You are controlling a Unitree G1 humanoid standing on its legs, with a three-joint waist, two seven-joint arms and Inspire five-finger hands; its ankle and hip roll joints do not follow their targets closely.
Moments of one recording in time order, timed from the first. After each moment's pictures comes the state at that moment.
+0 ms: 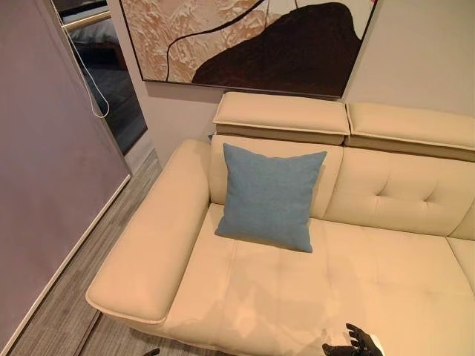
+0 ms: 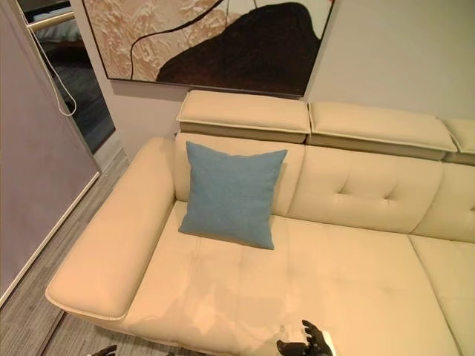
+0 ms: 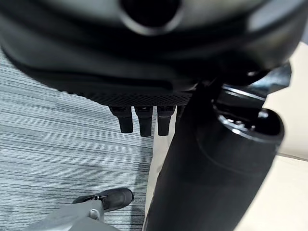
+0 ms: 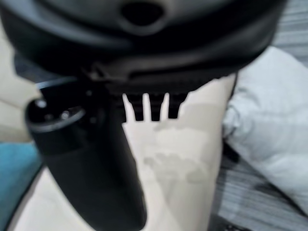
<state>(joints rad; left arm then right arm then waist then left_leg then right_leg) 0.15 0.26 -0.12 1.13 -0.13 -0.14 0.13 0.14 -0.32 0.10 1.02 0.09 -0.16 -0.17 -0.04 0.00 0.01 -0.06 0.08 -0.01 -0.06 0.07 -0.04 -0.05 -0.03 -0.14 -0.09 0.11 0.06</state>
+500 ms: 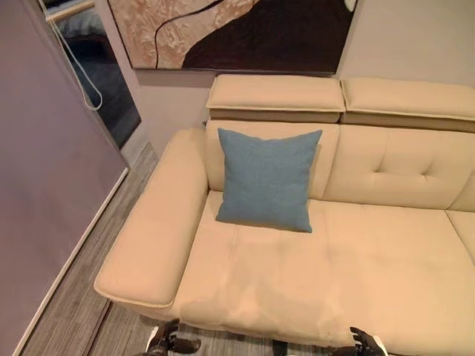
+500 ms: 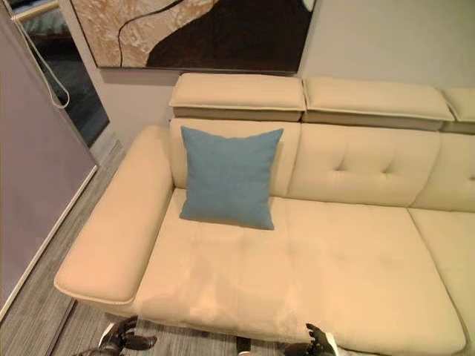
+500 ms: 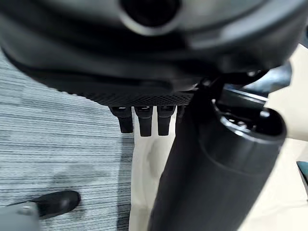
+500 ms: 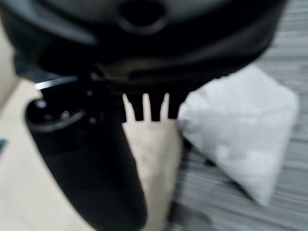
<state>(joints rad) -0.01 0.21 -0.16 1.16 -0.12 -0.15 0.13 0.06 -0.30 0.11 1.14 0.09 -0.12 -0.18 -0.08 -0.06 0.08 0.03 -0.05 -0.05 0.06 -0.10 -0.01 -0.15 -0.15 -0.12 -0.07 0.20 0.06</state>
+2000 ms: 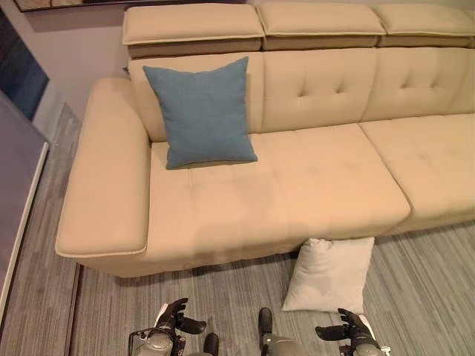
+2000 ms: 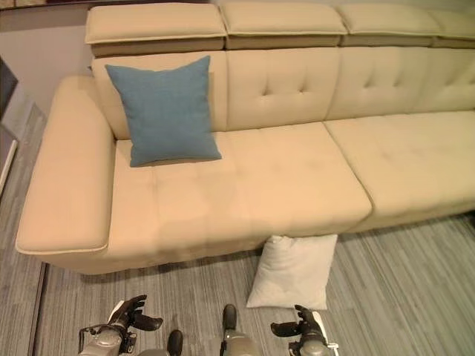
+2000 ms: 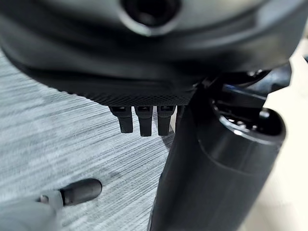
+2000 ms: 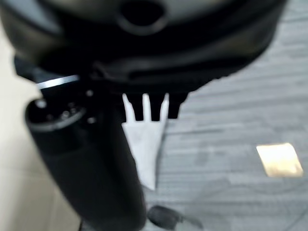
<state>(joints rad) -0.12 0.21 -0.23 1.19 -0.10 -0.13 0.13 -0.08 -0.29 0.13 1.21 0.08 -0.11 -0.19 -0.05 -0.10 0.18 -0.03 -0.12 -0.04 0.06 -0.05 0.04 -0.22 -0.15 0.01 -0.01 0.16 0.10</state>
